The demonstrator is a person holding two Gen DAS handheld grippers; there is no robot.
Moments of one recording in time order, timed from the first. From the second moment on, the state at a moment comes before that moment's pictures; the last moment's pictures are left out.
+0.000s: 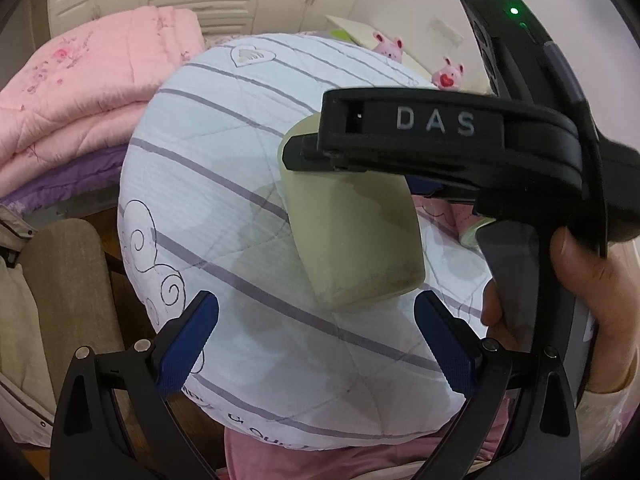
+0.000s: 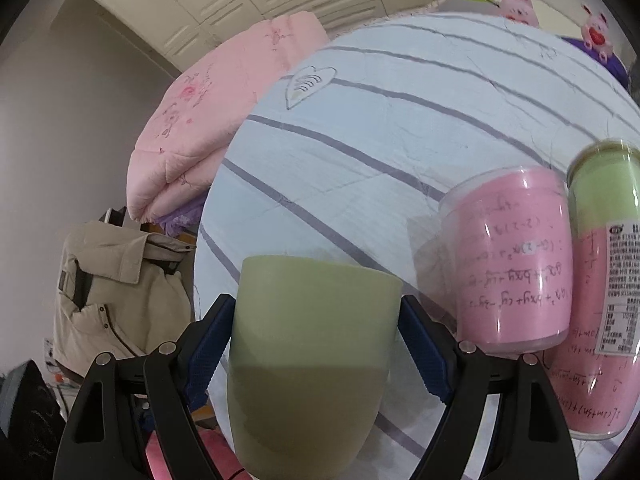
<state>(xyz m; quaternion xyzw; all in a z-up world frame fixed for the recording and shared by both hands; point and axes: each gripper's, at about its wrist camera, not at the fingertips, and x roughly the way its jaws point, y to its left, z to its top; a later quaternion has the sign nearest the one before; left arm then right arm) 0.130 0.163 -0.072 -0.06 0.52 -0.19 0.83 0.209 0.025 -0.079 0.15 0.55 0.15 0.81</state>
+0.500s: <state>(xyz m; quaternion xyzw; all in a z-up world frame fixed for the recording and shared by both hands) 0.147 0.159 -0.063 -0.06 0.49 -0.15 0.86 0.204 0.019 -0.045 0.12 0.46 0.17 0.86</state>
